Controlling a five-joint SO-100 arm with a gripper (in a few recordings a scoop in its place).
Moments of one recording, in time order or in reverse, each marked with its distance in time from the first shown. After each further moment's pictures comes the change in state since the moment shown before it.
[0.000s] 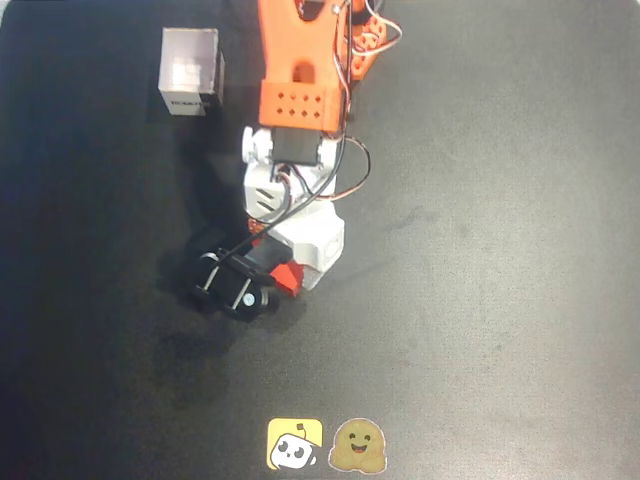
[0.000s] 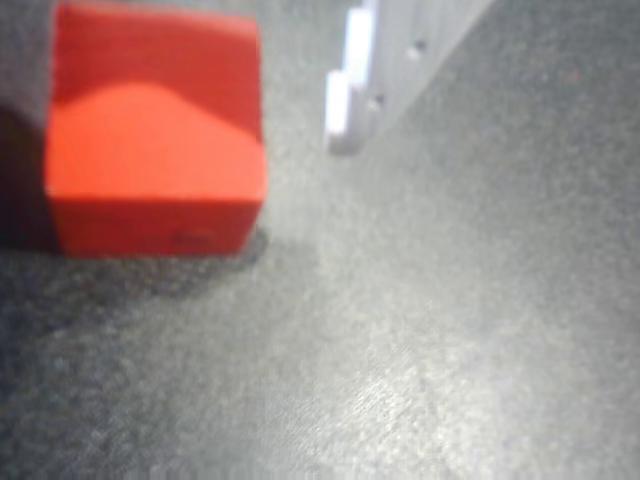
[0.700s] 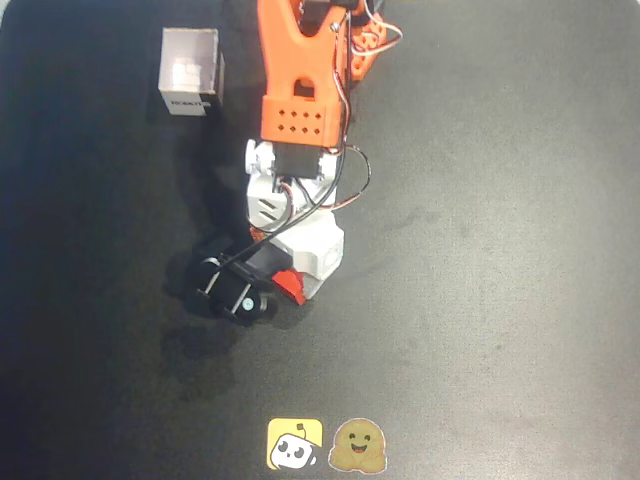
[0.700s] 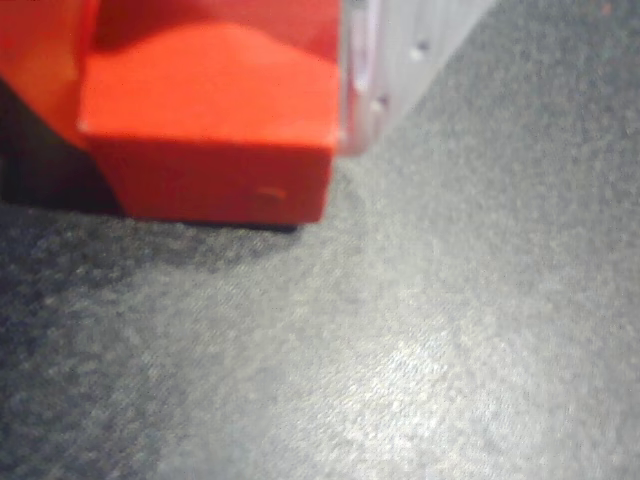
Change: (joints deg) arm 0.0 -5.2 2.1 -6.1 2.6
